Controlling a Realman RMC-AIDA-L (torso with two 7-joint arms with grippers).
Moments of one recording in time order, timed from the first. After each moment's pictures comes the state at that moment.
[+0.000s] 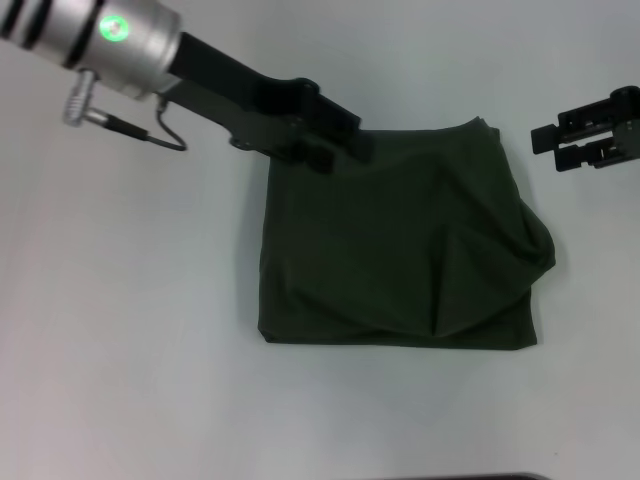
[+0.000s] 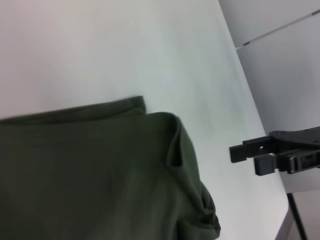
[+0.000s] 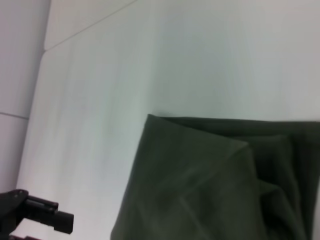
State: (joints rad) left arm -0.89 -1.99 -1.99 -0.75 -1.11 1.59 -2.76; right arm 0.67 1.85 -0.64 -0.70 -2.35 -1.73 2.55
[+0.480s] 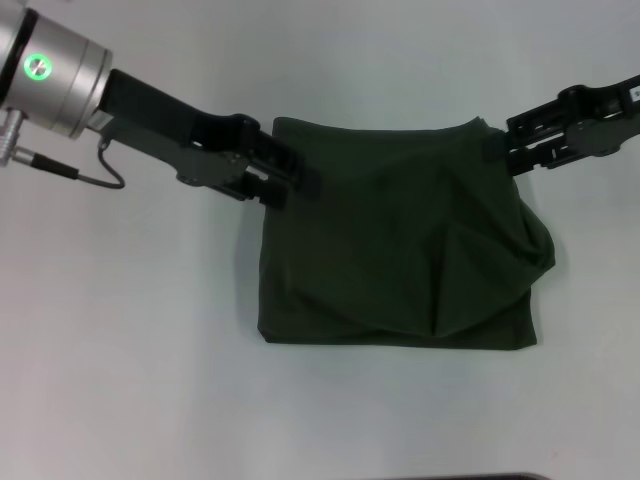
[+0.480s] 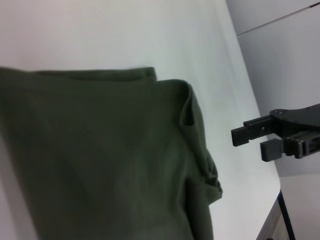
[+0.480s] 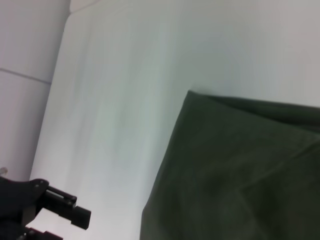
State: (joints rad) left arm -0.79 -1.98 -2.05 -0.82 -1.08 1.72 -2.73; right arm 0.75 1.89 -0.69 -0.69 -2.35 -1.75 2.56
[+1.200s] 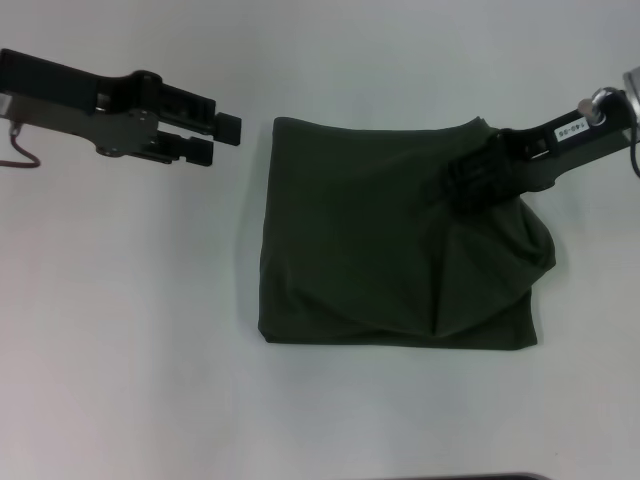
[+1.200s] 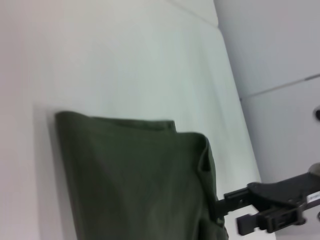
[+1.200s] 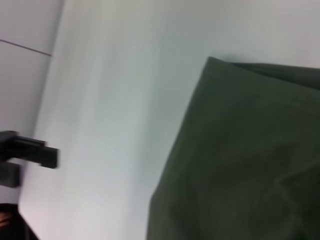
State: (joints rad) left arm -0.70 -1.93 -2.25 -0.83 -1.05 1.75 -2.70; right arm 0.77 1.96 -0.78 -0.62 -2.35 -1.66 2.56
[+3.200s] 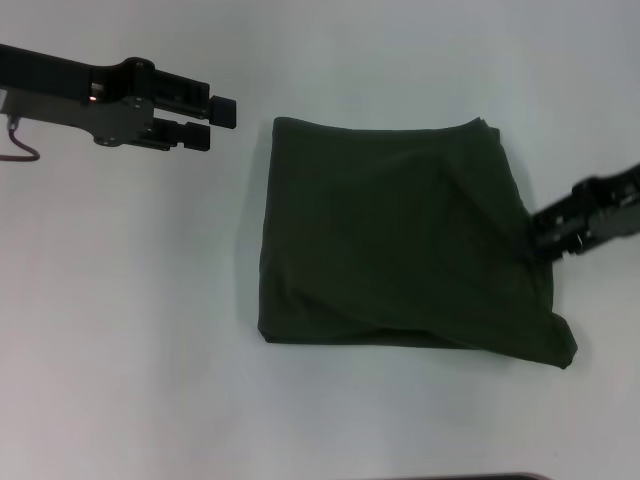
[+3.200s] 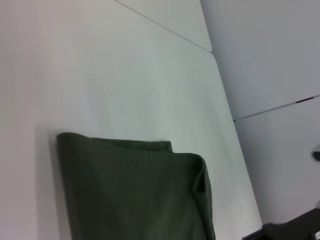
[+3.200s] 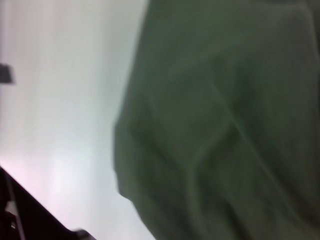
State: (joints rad) left arm -0.69 -1.94 -2.30 -0.82 -1.06 1.73 -2.67; right arm 0.73 1.91 -0.73 -0.71 -2.50 -1.87 2.58
